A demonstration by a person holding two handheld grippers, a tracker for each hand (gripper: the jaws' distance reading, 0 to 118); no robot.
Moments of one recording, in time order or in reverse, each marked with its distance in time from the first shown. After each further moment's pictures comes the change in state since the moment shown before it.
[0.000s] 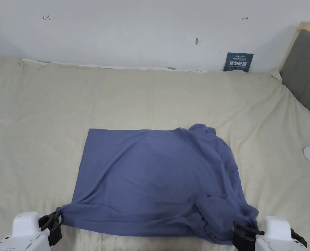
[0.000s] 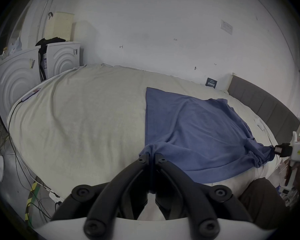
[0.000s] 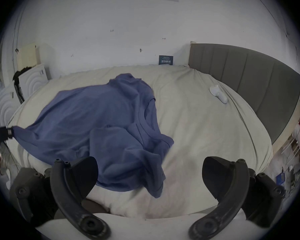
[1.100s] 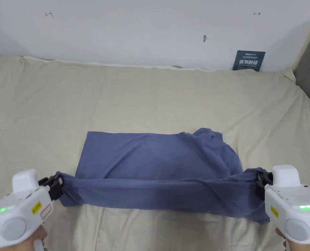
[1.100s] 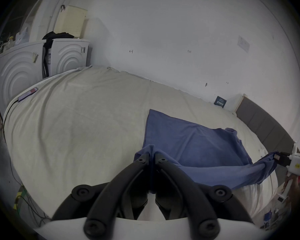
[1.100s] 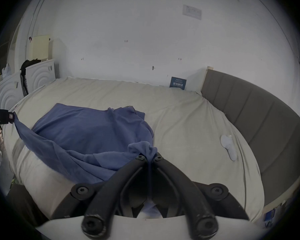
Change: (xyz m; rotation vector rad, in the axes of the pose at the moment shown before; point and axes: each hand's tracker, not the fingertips) left arm 0.017 0.105 -0.090 0.038 0.046 0.133; right arm 0.015 0.141 -0.085 0.133 0.056 0.152
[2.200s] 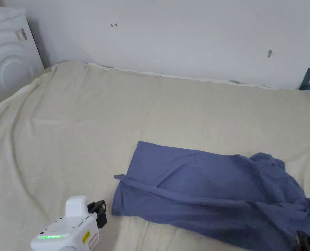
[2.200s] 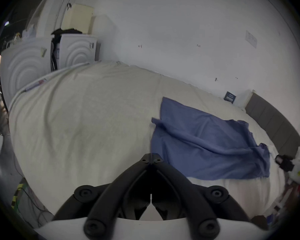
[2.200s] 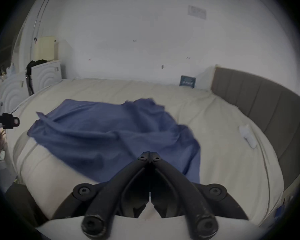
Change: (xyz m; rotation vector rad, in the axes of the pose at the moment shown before) left arm -0.017 -0.048 0.018 0.091 0.065 -0.108; right arm -0.074 -0.074 0.007 0.024 0.083 -0.022
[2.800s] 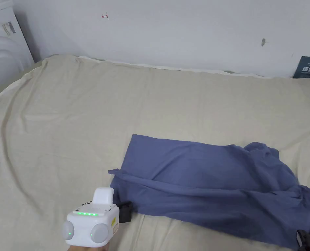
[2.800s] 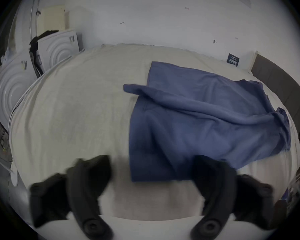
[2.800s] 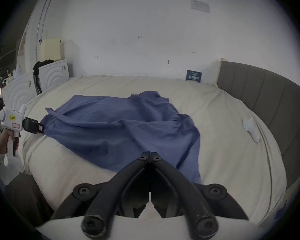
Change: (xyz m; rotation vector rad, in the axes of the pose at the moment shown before) left arm 0.043 -0.025 -0.077 -0.316 0.042 -0.123; right arm 0.033 0.002 0.020 -0.012 0.049 0.001
